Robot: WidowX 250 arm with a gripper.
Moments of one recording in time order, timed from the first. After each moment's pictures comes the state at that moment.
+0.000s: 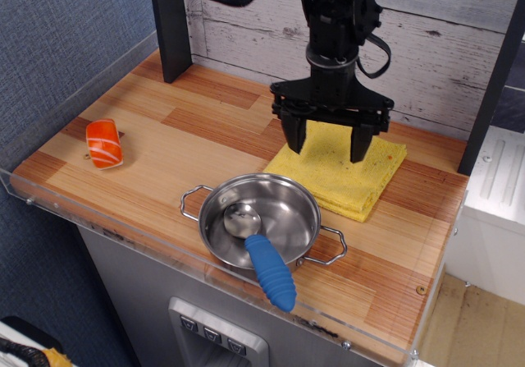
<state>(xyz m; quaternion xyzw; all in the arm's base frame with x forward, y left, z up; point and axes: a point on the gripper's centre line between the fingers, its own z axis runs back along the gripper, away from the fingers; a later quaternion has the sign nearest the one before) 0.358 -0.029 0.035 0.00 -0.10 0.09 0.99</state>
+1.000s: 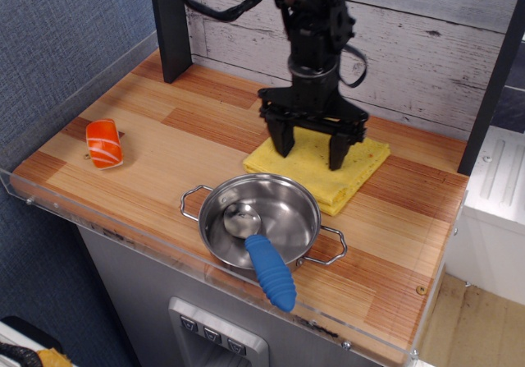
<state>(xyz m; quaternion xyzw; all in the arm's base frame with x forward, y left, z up) 0.362 0.000 0.013 0.00 -0.08 0.05 1.00</state>
